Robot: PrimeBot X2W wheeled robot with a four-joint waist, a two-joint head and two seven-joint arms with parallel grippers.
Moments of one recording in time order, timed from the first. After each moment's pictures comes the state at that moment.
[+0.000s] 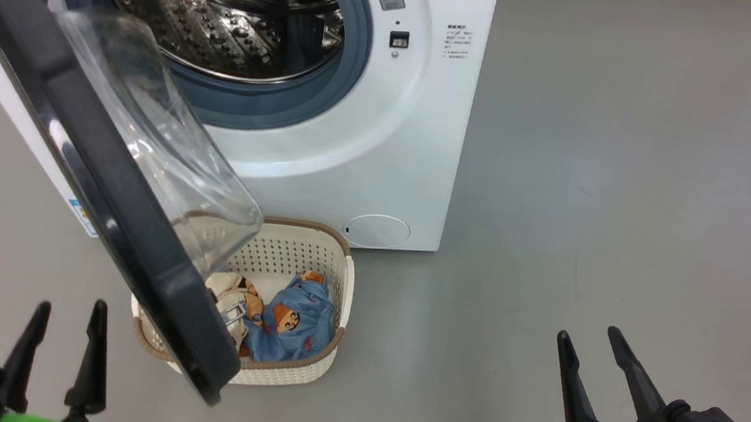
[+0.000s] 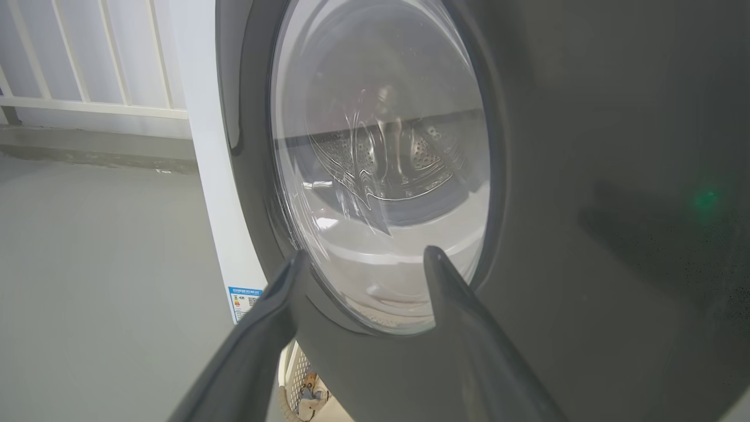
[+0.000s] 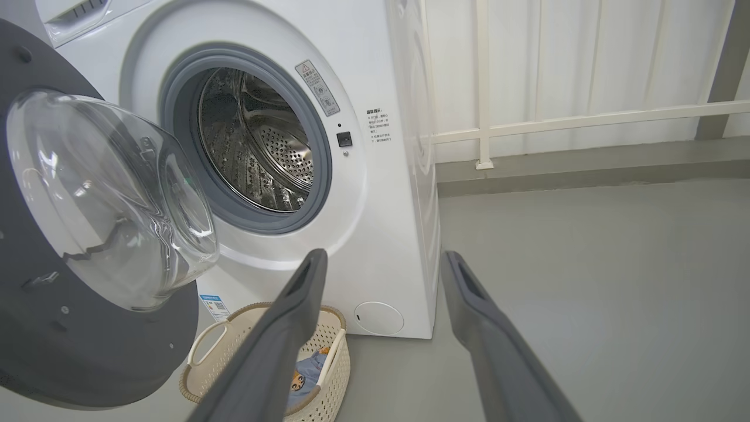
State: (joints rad) left arm 0.00 0.17 0.02 0.13 -0.38 -0.13 -0.26; right arm 0.04 -0.05 0.05 0.04 0.24 0.13 -0.25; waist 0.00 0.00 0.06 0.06
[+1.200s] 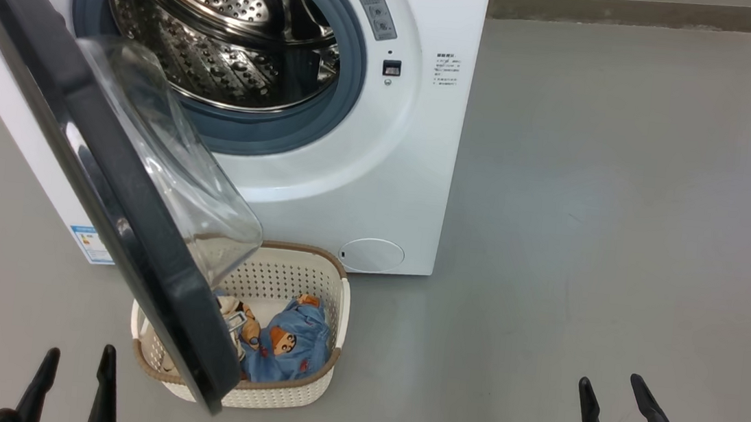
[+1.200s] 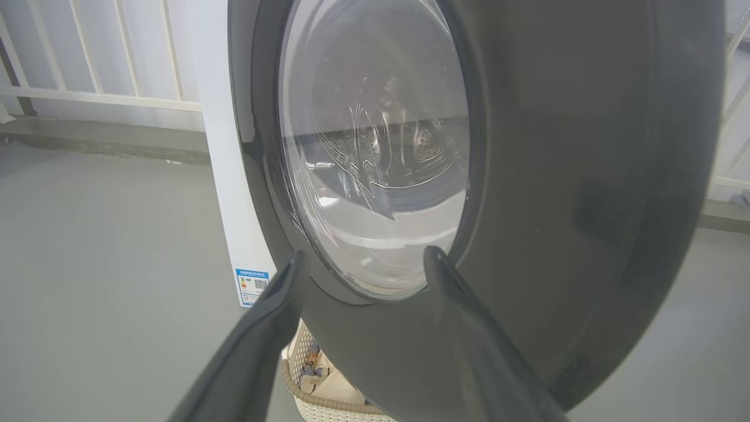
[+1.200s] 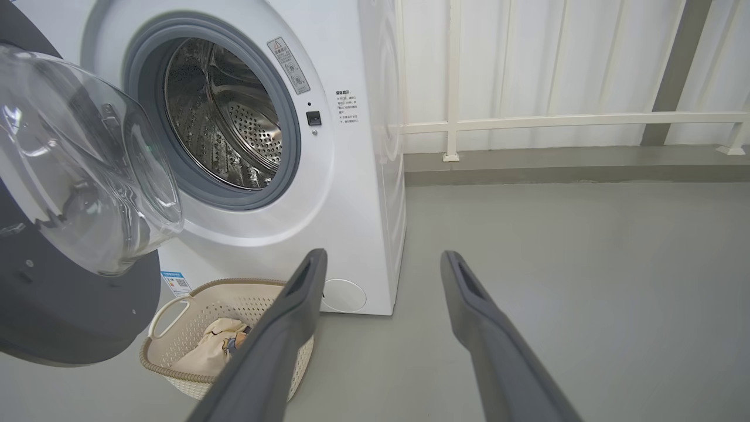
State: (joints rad) left arm 0.11 0.10 0.06 0.10 -0.31 -0.13 -0.26; right arm 0.15 -0.04 -0.02 0.02 0.15 0.13 -0.25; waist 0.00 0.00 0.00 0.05
